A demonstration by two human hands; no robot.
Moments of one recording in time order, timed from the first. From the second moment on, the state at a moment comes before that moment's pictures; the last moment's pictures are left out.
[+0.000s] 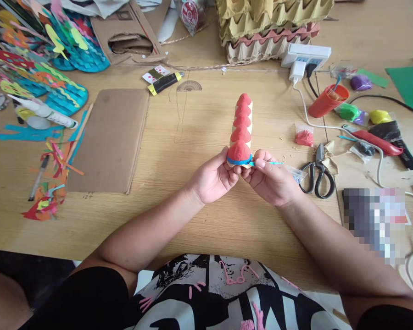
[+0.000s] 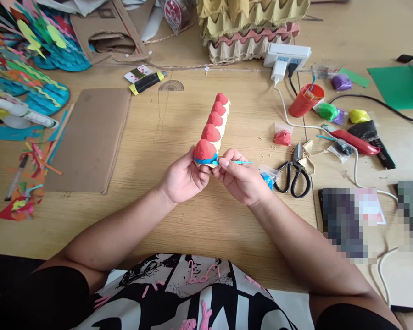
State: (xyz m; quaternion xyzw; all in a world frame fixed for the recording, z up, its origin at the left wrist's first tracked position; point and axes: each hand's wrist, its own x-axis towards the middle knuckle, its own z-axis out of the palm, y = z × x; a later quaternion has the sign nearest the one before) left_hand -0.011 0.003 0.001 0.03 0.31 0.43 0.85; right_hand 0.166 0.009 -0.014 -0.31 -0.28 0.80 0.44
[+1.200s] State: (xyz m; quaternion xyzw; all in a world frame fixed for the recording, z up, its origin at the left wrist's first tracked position) left_hand -0.014 0.002 0.001 0.01 0.34 0.44 0.83; right_hand 0.167 0.011 -0.013 -0.31 -0.36 0.76 0.45
